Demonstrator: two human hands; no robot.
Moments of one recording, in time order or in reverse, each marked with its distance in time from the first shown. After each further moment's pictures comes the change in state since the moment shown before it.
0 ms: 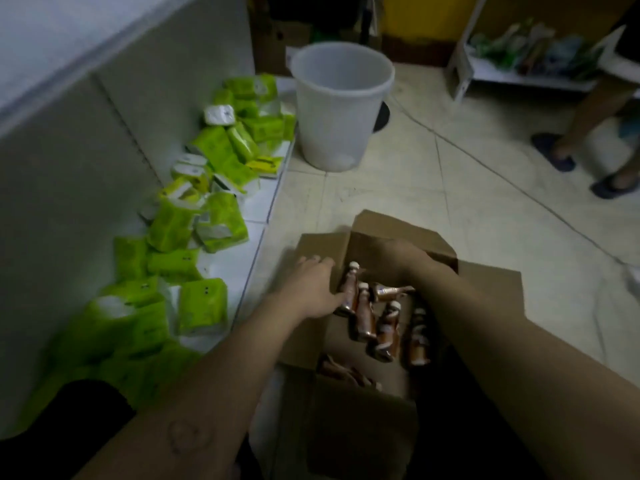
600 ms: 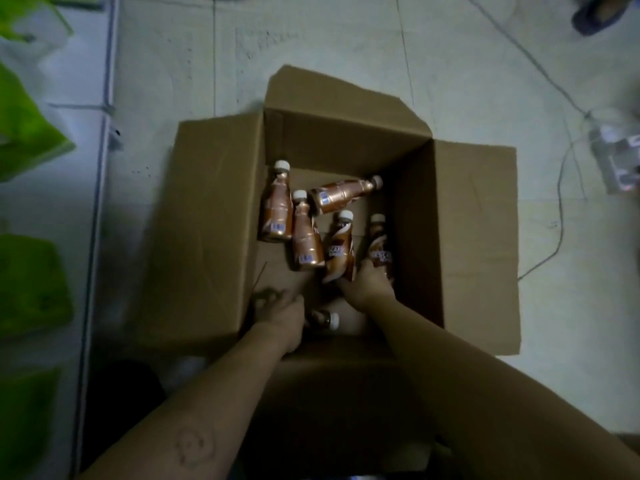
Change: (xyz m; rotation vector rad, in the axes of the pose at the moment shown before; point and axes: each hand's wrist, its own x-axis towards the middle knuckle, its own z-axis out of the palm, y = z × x) left_hand 0.081 -0.013 0.258 0.238 -0.724 0.005; right_hand 0.066 0.135 0.267 0.555 -0.120 0.677
